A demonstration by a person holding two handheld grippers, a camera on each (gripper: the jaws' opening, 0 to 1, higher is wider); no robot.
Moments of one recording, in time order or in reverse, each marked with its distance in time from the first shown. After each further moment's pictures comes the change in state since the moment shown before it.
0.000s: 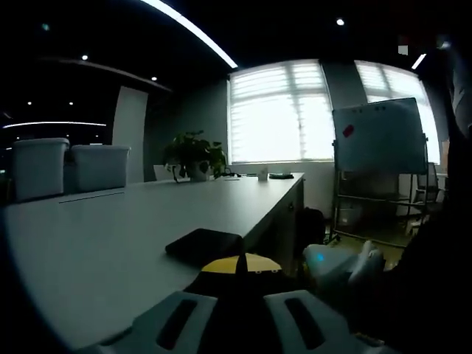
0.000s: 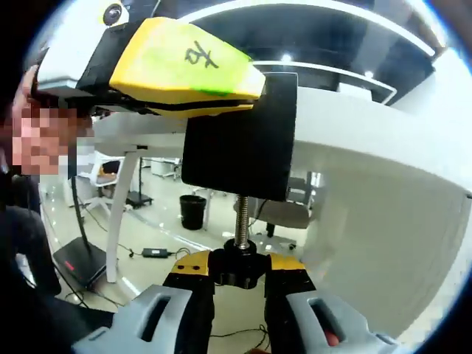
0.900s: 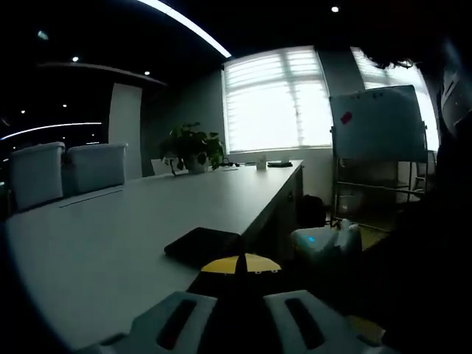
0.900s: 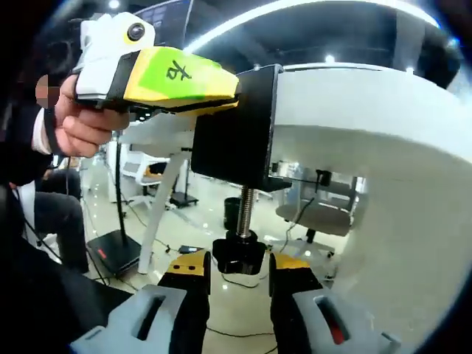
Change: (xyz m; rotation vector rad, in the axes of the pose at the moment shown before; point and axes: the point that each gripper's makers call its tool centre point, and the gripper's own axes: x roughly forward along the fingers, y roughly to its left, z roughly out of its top) left arm 0.004 -0.003 -0.002 0.019 0.060 -0.007; right arm -0.009 0.009 -0.006 0.012 -0.019 0.115
